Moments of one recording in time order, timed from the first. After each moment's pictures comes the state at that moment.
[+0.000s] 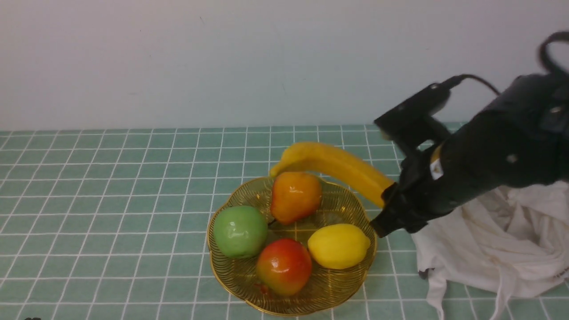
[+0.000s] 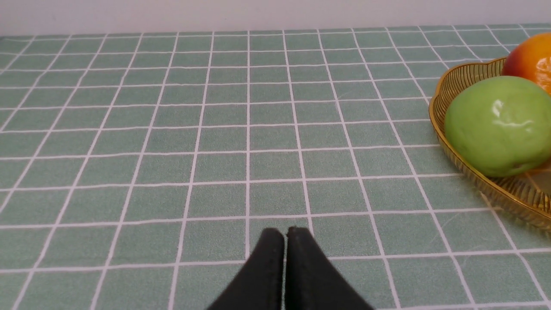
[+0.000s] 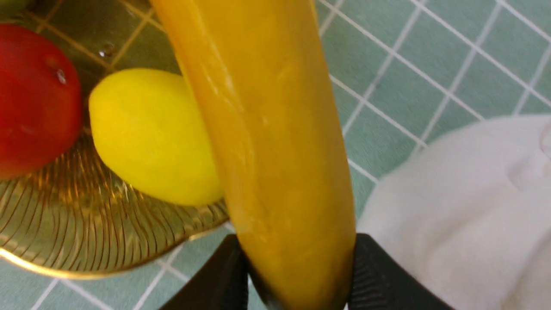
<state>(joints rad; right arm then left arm) 0.59 1.60 -1.13 -0.22 0.81 0.05 -0.02 -0.01 0.03 -0.10 0.38 0.07</state>
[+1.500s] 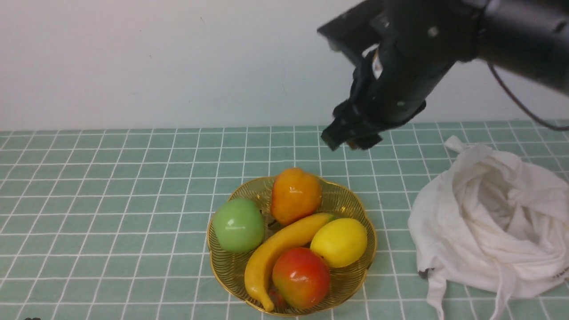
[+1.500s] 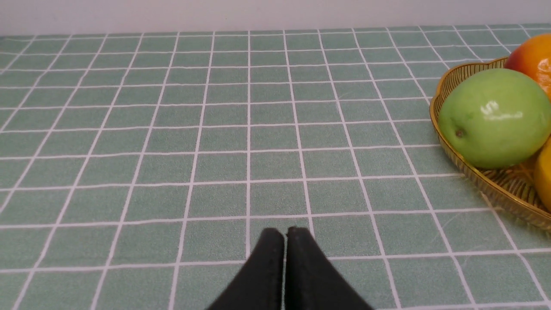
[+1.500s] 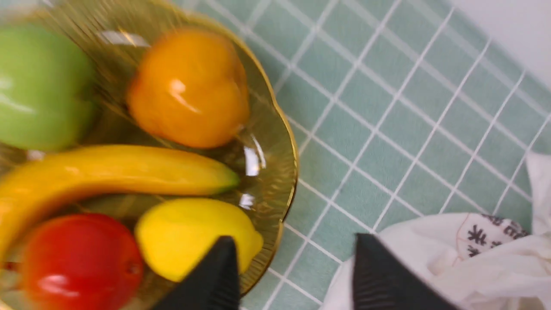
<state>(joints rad) 0.65 1.67 -1.70 -0.22 1.23 0.07 -0.02 -0.01 0.03 -0.10 0.38 0.07</state>
